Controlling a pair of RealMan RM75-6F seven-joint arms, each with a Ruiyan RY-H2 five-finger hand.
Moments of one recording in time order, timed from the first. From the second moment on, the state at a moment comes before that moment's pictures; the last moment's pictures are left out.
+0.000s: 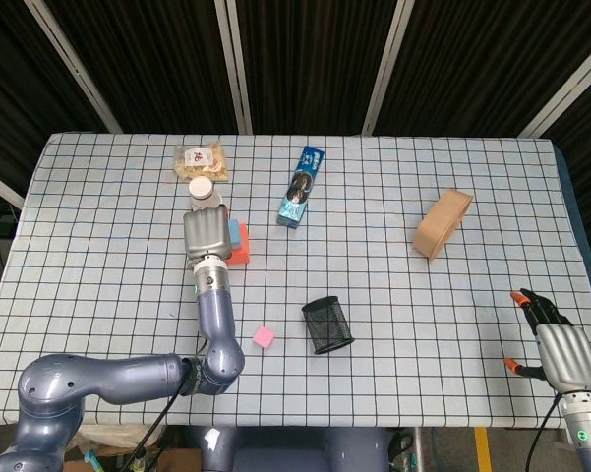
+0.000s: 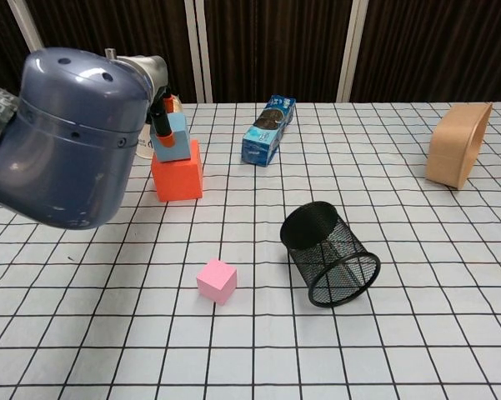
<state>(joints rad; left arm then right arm) -1.17 -1.90 -0.61 -1.34 0.25 1.48 1.18 0.13 -1.11 0.04 -1.56 -1.44 1.32 0.04</state>
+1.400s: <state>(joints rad) -1.02 -1.61 -0.37 -2.09 0.34 1.61 1.19 0.13 -1.11 0.04 -1.57 -1.43 1.32 0.02</state>
